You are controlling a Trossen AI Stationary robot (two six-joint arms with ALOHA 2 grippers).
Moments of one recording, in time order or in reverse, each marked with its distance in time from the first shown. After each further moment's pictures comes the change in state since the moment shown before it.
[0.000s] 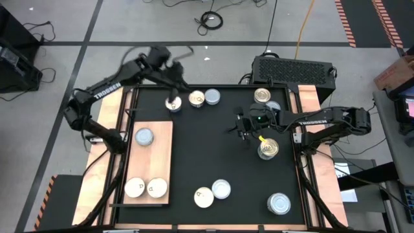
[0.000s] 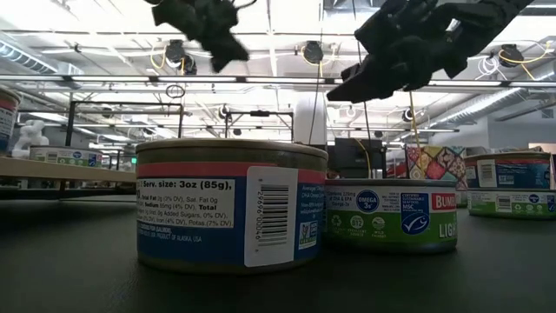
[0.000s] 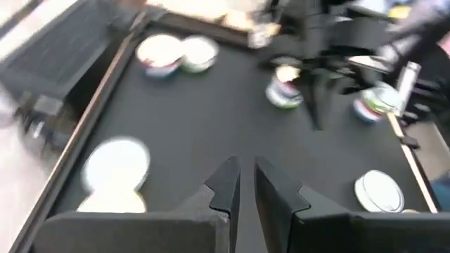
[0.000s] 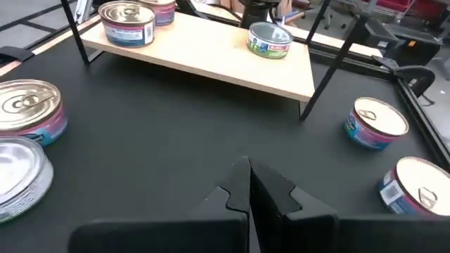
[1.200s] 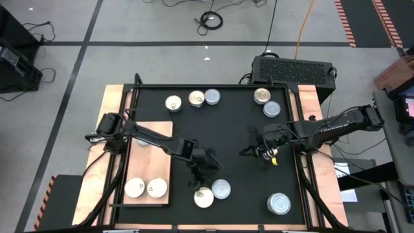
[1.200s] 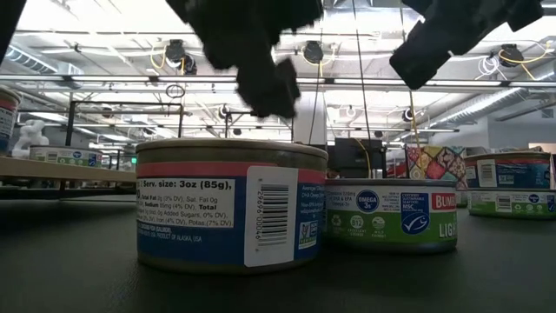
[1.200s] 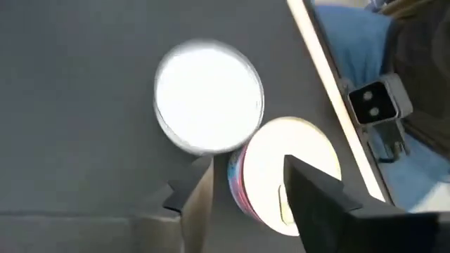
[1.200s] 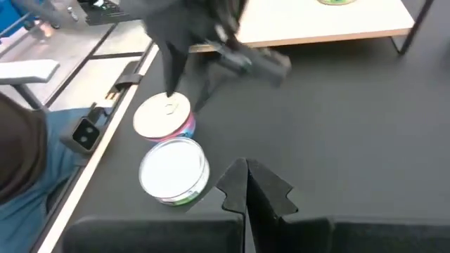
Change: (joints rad) left arm -0.895 0.428 -0.089 0.277 -0.259 -0.314; right arm 0.361 -0.259 0.001 -0.360 0.186 0.523
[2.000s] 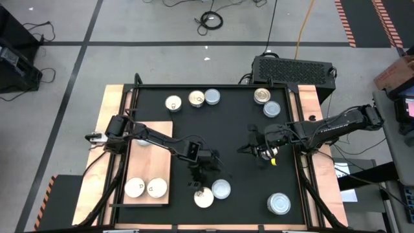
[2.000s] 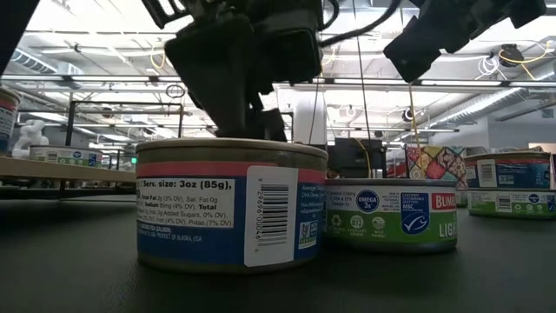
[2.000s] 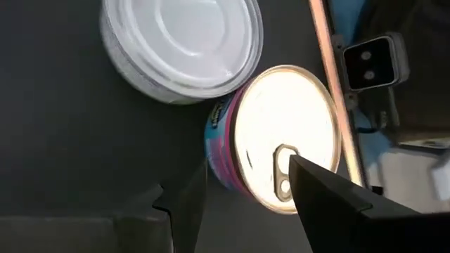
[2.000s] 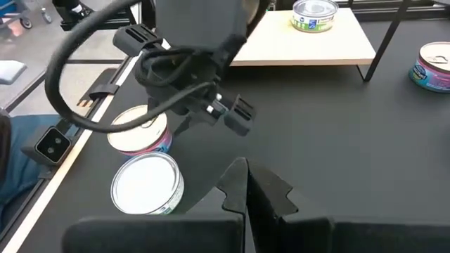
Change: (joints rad) left arm 0.024 0.109 0.000 -0.034 0.180 -0.050; right arm 0.017 0.000 0.000 0.043 0.103 -0.060
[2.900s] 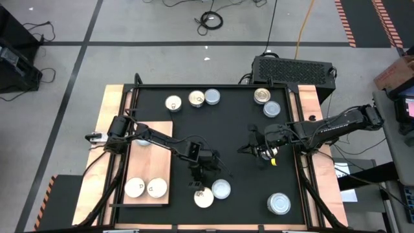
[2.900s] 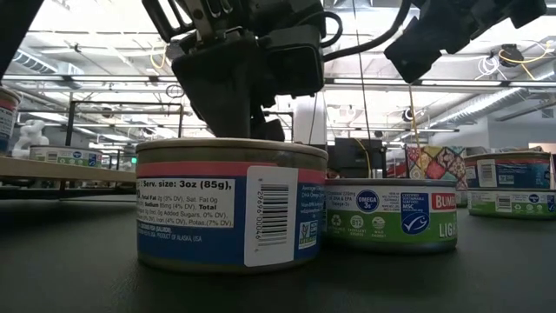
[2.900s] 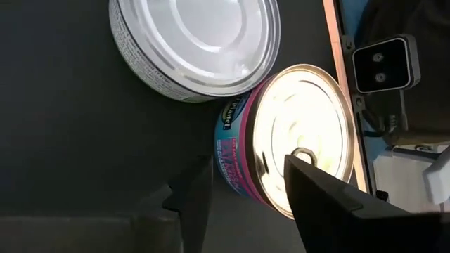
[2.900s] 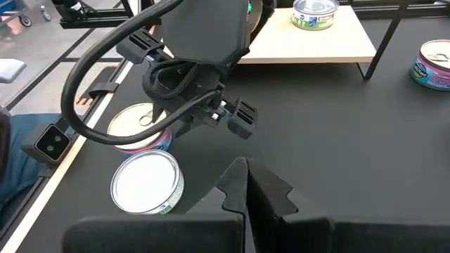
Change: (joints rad) left arm 0.006 0.025 0.000 0.011 0.003 -0.019; right arm 0.000 0.000 0.000 -0.006 0.000 0.000
